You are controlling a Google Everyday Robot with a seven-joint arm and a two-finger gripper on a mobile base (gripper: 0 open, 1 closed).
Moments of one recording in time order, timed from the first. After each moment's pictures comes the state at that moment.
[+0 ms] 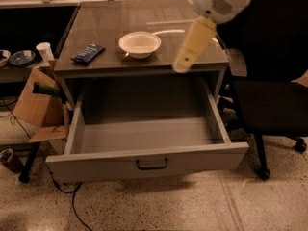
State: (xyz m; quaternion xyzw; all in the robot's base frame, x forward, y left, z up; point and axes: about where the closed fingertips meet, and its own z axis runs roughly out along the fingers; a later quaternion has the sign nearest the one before) arm 0.556 -0.075 1.009 -0.62 0.73 0.01 0.30
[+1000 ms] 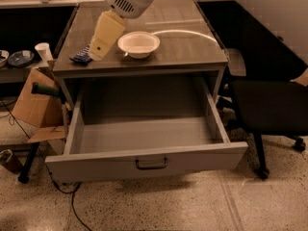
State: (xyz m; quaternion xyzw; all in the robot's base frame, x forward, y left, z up) arm 0.592 0.090 1.023 -0.59 0.71 0.04 0.39
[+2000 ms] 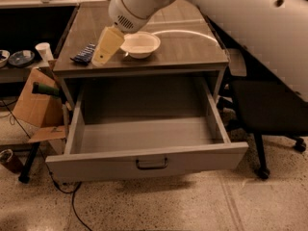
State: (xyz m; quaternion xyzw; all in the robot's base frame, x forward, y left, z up) arm 0.644 0.107 0.970 -0.59 0.70 0.08 0.39
